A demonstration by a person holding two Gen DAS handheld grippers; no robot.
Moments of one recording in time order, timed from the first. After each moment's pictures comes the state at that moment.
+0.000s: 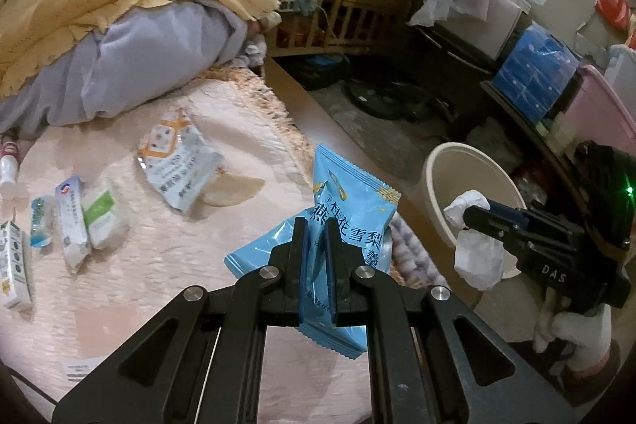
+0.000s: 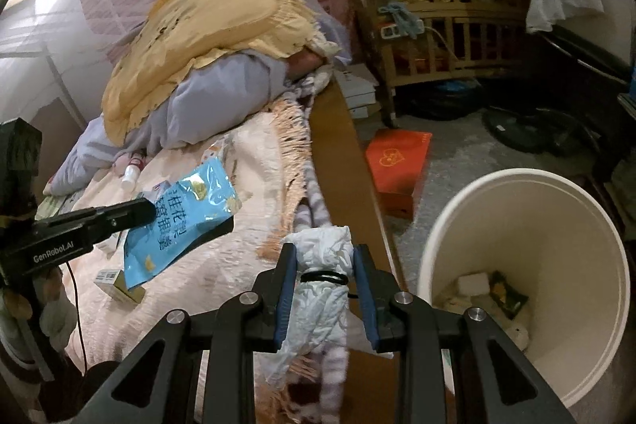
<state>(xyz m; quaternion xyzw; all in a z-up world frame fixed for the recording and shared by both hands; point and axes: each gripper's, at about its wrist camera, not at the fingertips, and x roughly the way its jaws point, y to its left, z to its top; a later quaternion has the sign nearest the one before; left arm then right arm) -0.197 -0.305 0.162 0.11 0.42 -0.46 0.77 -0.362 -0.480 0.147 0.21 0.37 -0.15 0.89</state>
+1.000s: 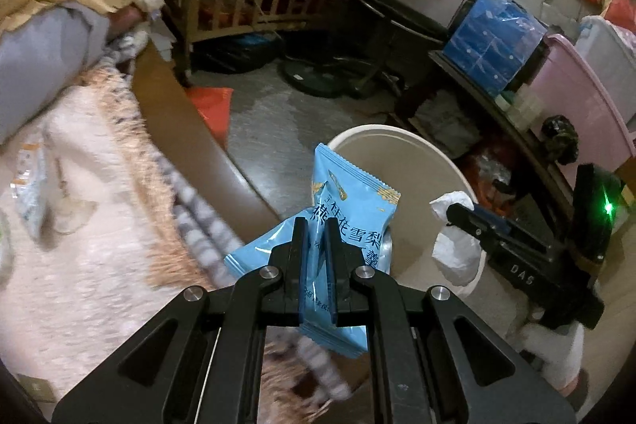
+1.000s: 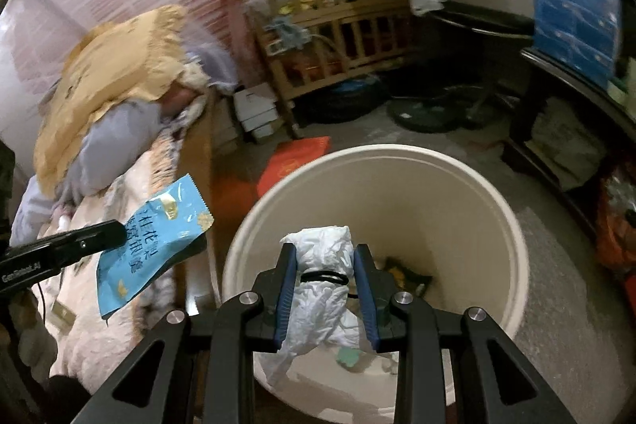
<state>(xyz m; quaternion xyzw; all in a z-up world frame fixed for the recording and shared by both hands) -0.271 -0.440 0.144 0.12 0.45 -0.53 0.71 -0.468 -0.580 0.125 0.25 0.34 -0.29 0.86</state>
